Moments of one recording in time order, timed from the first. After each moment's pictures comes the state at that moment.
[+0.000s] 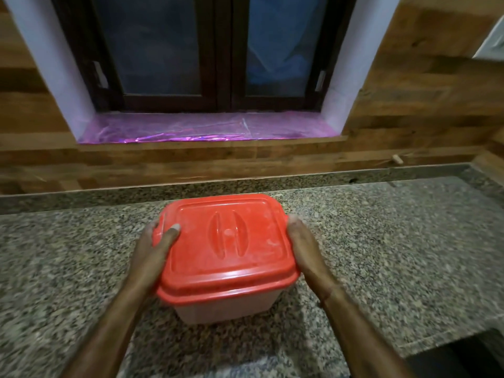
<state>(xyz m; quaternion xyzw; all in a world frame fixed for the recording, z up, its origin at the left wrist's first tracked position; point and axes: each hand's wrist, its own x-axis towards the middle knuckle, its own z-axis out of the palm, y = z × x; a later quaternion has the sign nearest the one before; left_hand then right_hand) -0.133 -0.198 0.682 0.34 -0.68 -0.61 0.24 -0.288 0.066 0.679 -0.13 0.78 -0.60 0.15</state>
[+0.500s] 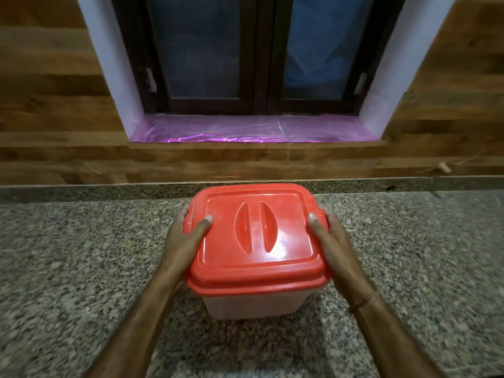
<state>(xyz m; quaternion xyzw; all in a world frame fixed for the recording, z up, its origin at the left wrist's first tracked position) -0.121 -0.192 0.709 0.32 -0.66 -0.63 0.26 -0.272 0.055 0.708 -0.15 0.70 -0.68 0.16</state>
